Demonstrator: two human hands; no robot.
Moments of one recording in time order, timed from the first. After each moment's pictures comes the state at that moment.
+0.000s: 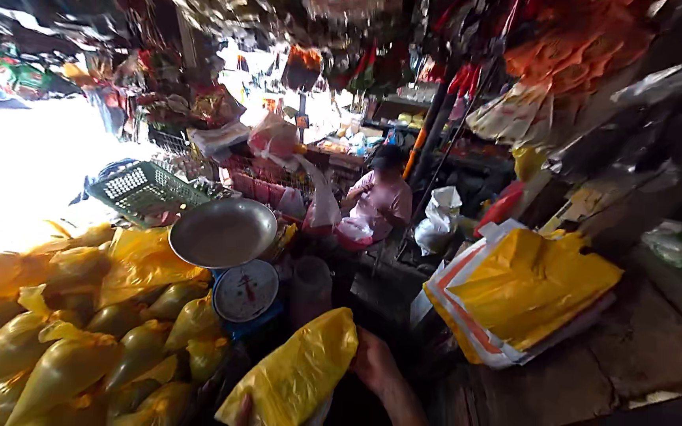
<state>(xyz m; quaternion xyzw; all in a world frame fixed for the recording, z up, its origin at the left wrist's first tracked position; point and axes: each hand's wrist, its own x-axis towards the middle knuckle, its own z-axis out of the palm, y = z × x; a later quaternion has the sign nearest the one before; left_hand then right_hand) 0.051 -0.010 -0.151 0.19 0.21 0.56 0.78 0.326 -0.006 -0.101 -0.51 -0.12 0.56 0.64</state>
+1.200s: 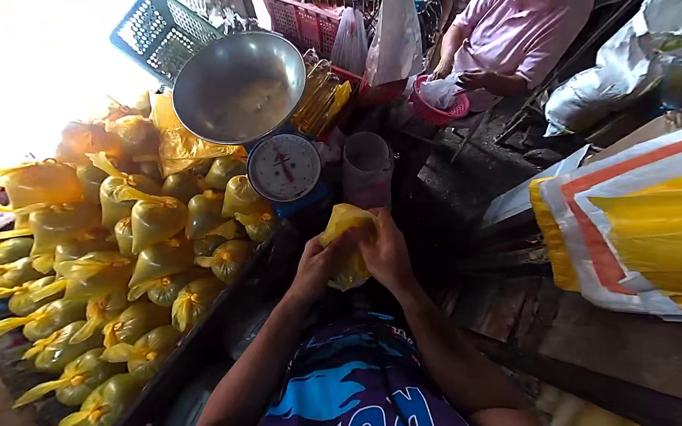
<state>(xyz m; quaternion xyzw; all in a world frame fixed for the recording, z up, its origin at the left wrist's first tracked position) 0.140 0.058 -0.111 0.49 0.35 0.40 0.69 0.306 0.029 -0.106 -0.65 -0.55 0.27 0.46</state>
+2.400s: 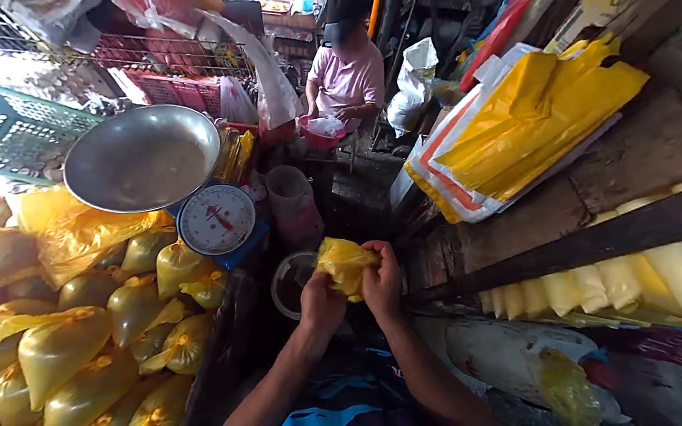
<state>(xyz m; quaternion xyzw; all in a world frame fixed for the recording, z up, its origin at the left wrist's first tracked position) 0.168 0.003 -0.115 0.13 0.29 0.32 0.89 0.271 -0.060 -0.115 -0.70 -0.31 0.07 0.64</state>
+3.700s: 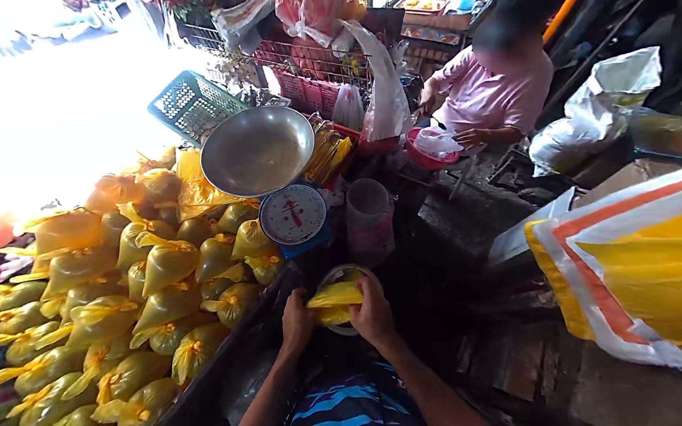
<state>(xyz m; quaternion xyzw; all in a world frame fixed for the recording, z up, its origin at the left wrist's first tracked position) 0.071 0.074 -0.230 0.63 0.70 0.14 0.31 0.280 0.025 -0.186 -0.74 -0.55 0.26 0.28</state>
